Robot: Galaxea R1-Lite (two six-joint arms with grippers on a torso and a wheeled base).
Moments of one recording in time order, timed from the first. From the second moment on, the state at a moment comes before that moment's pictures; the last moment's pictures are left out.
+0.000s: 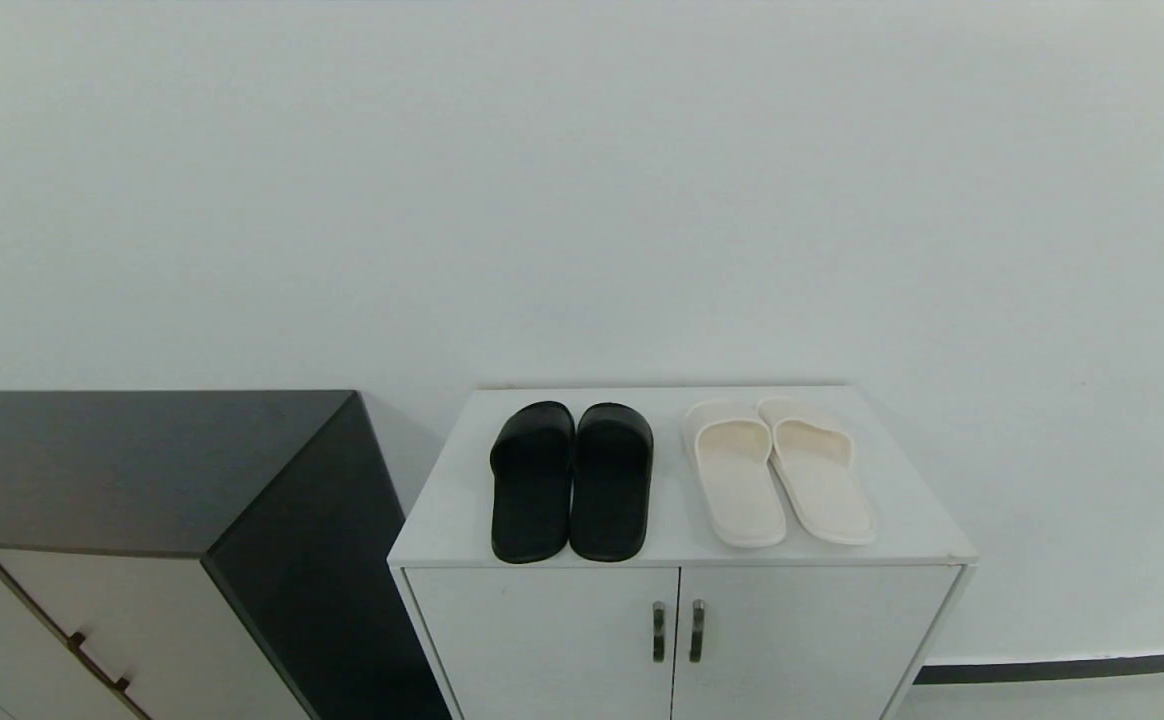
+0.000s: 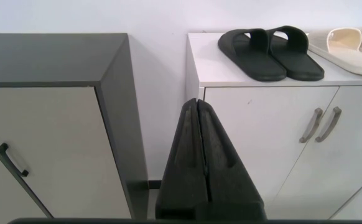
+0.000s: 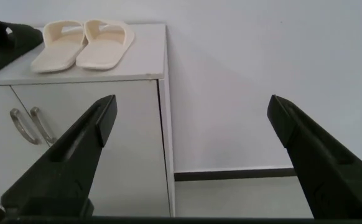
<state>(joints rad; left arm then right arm) 0.00 0.00 0.00 0.00 0.00 -0.01 0.00 0.00 0.00 -0.01 -0.03 -0.03</state>
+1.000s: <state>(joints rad) 0.00 0.01 0.00 0.01 -0.01 0.00 0.51 1.23 -0.49 -0.49 -0.17 0.35</state>
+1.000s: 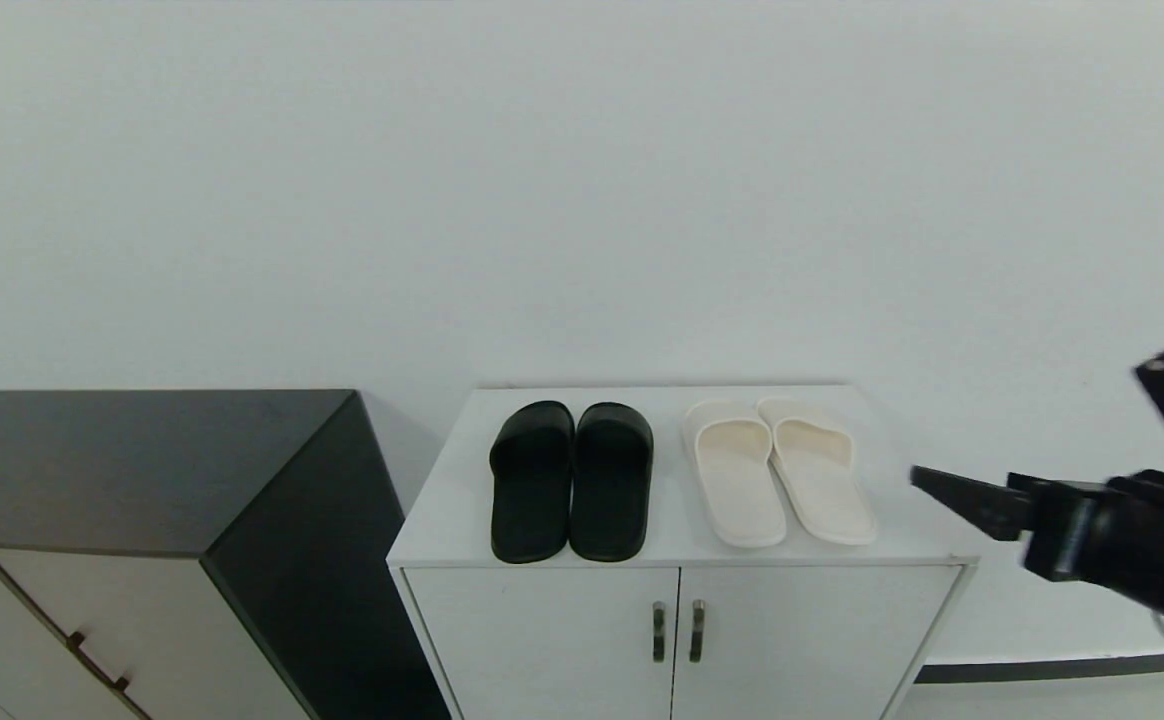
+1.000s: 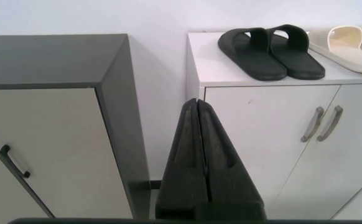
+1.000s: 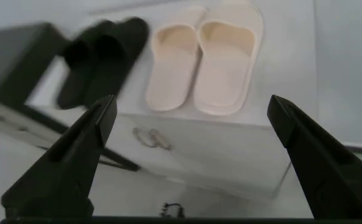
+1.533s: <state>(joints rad) 0.00 0.01 0.00 0.01 -0.01 0.00 0.64 1.77 -0.68 -0.89 -0.44 0.20</state>
